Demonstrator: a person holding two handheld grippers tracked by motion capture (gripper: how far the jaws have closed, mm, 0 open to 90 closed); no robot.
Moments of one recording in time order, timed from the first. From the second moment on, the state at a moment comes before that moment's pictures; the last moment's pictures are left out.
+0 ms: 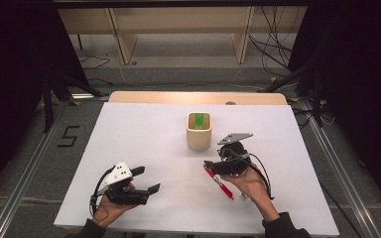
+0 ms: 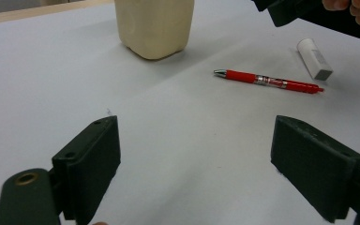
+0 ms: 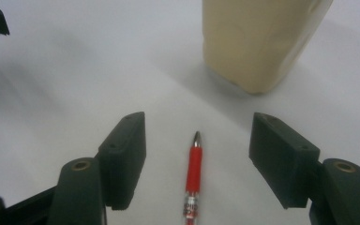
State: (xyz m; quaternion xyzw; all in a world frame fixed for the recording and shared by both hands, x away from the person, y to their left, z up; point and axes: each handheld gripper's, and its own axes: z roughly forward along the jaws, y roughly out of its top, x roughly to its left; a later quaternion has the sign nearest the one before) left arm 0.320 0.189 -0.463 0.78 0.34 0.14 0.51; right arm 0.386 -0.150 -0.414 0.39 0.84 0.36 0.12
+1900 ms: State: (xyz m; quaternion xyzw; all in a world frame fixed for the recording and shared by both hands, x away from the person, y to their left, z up) left arm 0.321 0.188 -0.464 0.78 0.34 0.14 0.50; right arm 0.383 -0.136 -0.466 0.41 0.89 0.21 0.09
